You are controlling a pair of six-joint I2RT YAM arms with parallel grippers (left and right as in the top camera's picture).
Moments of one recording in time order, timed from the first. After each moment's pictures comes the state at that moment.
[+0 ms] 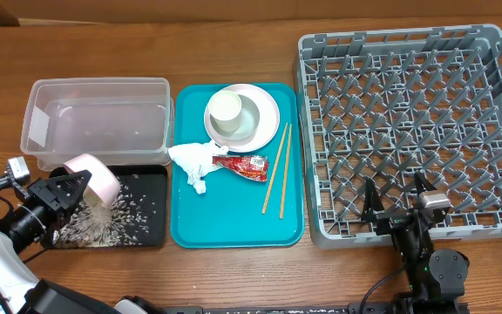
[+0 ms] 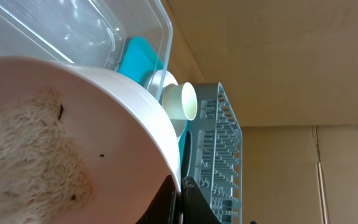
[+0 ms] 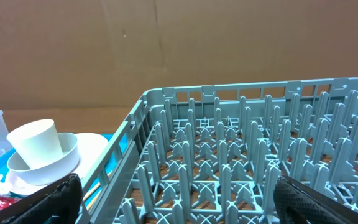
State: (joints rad) left arm 0.97 1.41 0.99 -1.14 1.21 0.24; right arm 0.04 0.01 0.02 -0.02 -0.12 0.10
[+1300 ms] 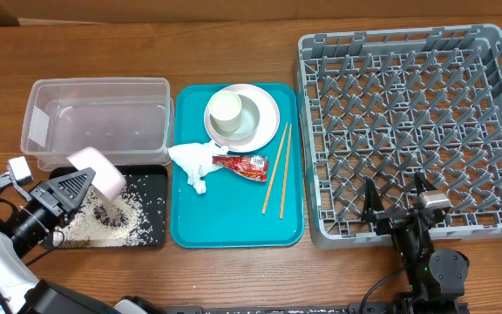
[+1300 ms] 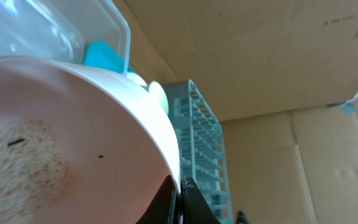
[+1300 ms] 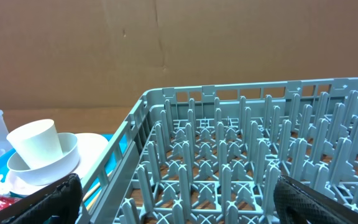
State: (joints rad) left arm 0.97 1.41 0.99 -1.27 1.33 0.44; right arm 0.04 0.01 0.02 -0.02 -0.12 0.10
